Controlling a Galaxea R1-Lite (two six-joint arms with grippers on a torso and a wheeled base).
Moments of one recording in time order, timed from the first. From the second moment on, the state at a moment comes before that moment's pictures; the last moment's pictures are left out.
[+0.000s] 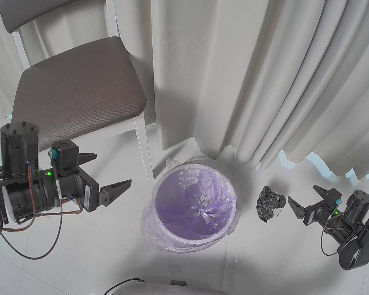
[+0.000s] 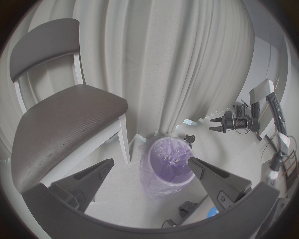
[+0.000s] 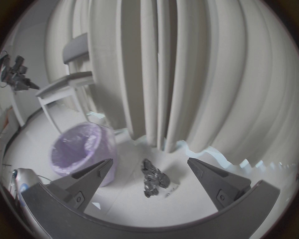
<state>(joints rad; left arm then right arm) -0.42 1.48 -0.52 -0.70 -0.11 0.12 -0.06 2.12 -0.43 -1.55 0.45 -0.21</state>
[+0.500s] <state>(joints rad) -0.47 1.24 -0.51 -0.58 -0.10 0.08 -0.16 1.97 -0.37 -1.55 0.46 -0.23</state>
